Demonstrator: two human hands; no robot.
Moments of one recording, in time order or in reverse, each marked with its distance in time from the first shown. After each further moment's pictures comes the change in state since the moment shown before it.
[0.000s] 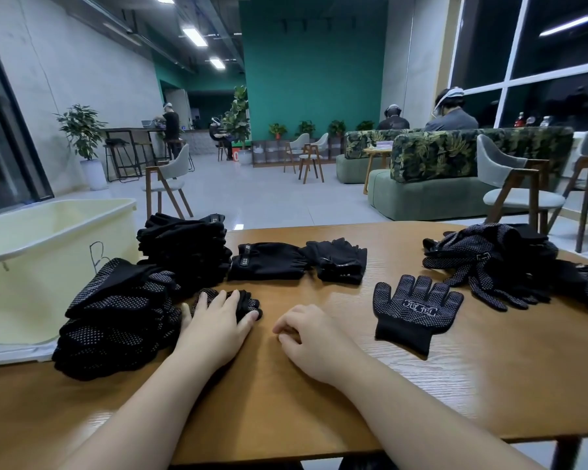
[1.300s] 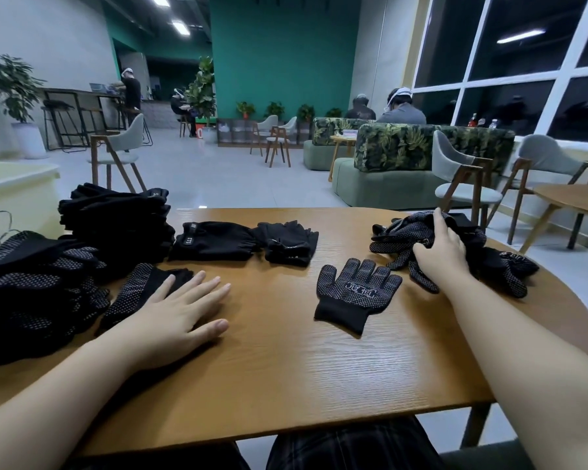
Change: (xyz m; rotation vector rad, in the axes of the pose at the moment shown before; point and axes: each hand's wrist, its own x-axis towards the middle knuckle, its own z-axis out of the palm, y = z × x) left_hand -0.018 0.016 -0.003 0.065 -0.114 0.509; right_hand -0.035 0.198 -0.172 -0.138 0.518 0.775
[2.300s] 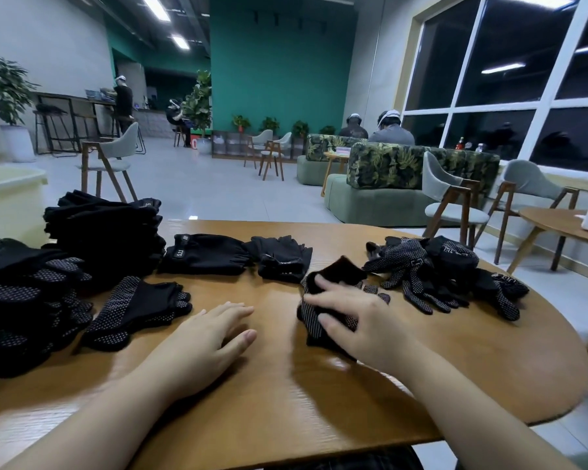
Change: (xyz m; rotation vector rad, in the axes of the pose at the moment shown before) left_hand 0.016 0.042 0.016 -0.327 0.170 0.013; right_hand -0.125 -0.056 0.016 0.261 -0.292 -0.921
